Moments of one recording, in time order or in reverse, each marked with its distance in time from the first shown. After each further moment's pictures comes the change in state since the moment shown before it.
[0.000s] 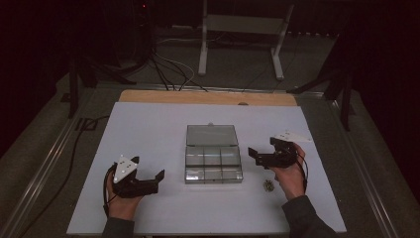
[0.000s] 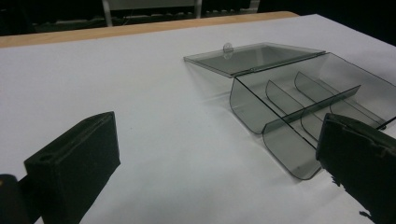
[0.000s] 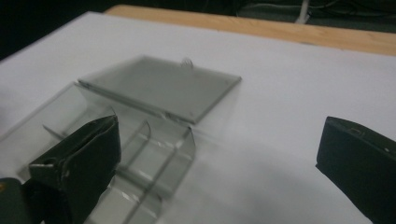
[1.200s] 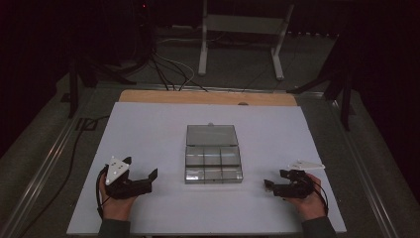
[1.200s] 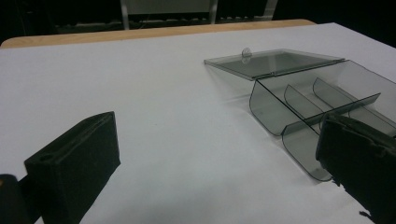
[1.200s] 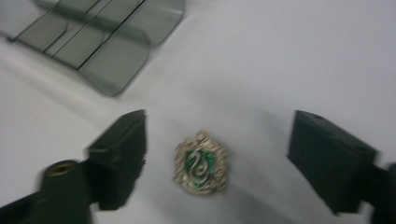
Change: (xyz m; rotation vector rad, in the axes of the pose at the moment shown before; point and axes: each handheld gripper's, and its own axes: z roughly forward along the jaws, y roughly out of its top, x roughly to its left) left arm 0.009 -0.003 -0.010 -0.023 0.051 -0.026; right arm -0.015 -0.076 -0.041 0.234 0.035 0.000
